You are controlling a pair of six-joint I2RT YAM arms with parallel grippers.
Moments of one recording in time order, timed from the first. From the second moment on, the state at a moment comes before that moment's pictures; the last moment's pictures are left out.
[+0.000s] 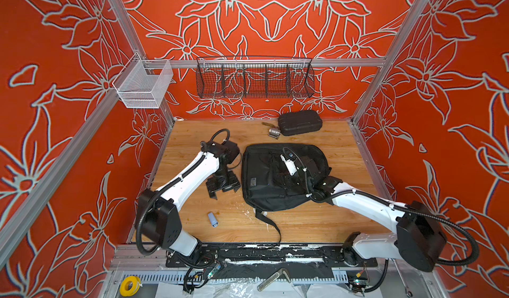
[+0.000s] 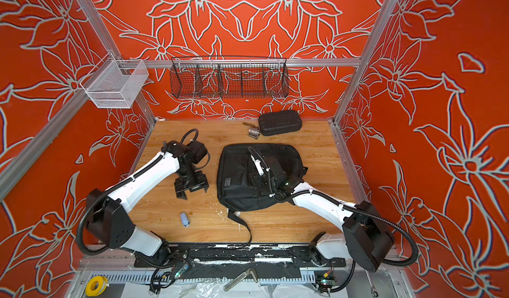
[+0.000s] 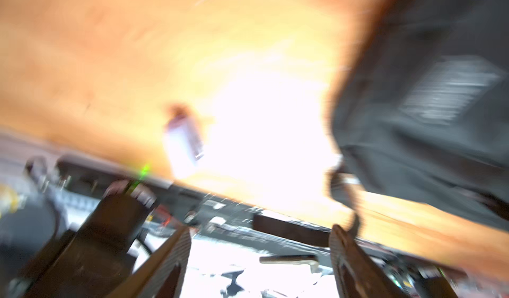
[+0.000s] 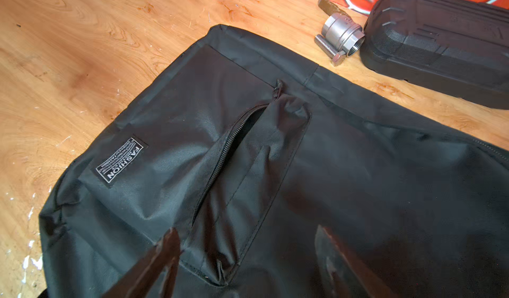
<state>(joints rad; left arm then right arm) -0.38 1.48 1.25 -1.47 0.09 -0.92 0.69 1.32 0.77 -0.12 0.14 0.06</state>
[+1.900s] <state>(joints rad) -0.54 1.69 1.54 -1.13 0.15 -0.90 0.54 1.28 0.80 -0.23 0.11 0.12</state>
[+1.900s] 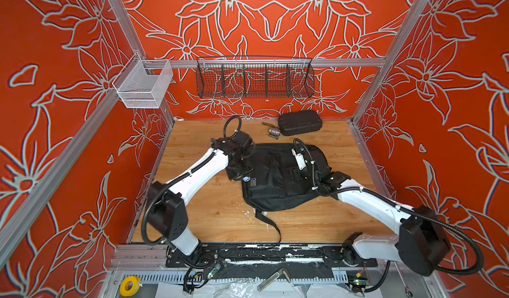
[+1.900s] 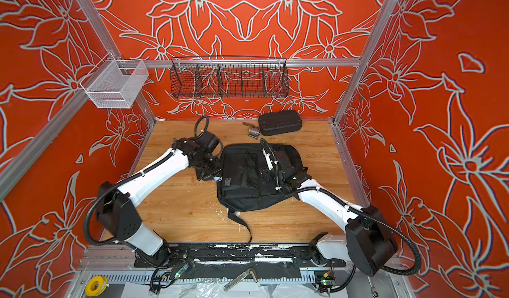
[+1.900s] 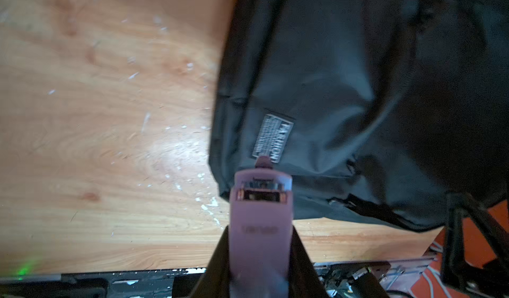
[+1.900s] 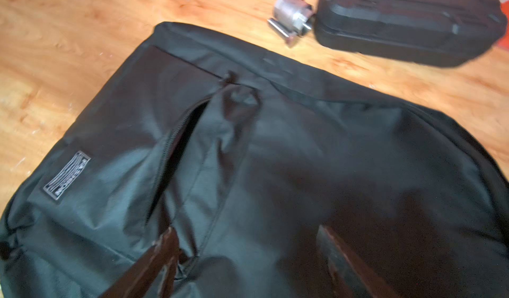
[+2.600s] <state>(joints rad) -0.70 2.37 2.30 -1.29 0.12 -0.71 0.42 1.22 0.76 -0.33 -0.10 0.21</state>
